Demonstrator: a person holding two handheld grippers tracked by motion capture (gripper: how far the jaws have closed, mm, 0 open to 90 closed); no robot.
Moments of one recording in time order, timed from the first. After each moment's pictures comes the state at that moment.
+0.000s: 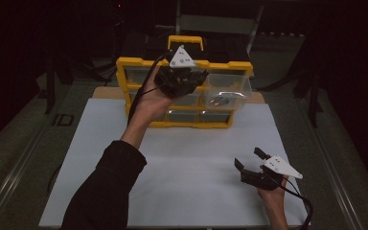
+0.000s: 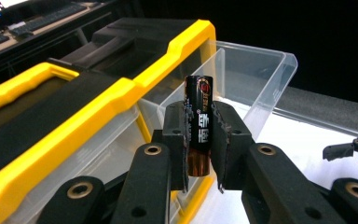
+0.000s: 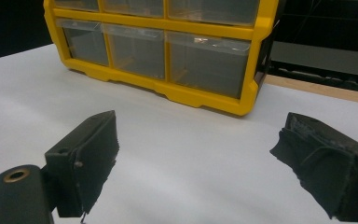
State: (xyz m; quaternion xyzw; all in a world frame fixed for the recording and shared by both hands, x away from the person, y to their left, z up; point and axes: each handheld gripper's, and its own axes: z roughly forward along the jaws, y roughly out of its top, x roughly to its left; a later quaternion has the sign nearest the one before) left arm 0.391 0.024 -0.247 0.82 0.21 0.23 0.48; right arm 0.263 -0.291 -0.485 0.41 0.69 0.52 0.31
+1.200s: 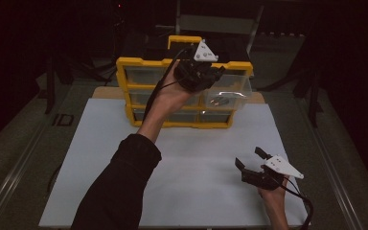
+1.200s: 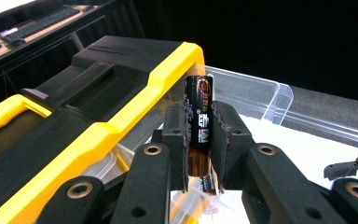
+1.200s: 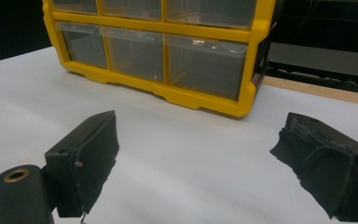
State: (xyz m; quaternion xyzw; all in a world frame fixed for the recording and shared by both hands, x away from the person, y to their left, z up) left arm 0.401 -0.016 -0.237 0.83 0.19 0.23 0.47; right arm 0.263 -0.293 -0.484 0.41 0.68 0.52 0.31
